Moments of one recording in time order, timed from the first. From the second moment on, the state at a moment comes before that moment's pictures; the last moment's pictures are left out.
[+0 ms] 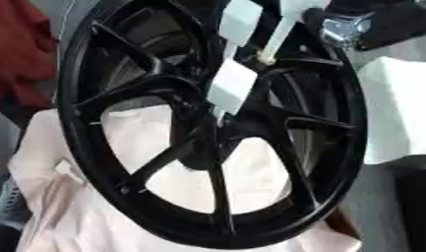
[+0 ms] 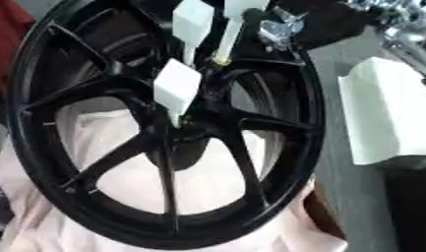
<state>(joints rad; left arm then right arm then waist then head) -0.44 0.26 0.03 -1.98 0.20 0.04 0.15 -0.46 -1.21 0.08 -1.99 -0.38 0.12 0.16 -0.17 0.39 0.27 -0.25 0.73</state>
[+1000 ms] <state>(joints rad) -0.41 0.28 0.08 -1.98 0.17 0.04 0.21 -0.01 -1.17 -0.35 -1.99 -0.36 0.24 -0.13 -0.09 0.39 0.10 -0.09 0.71</state>
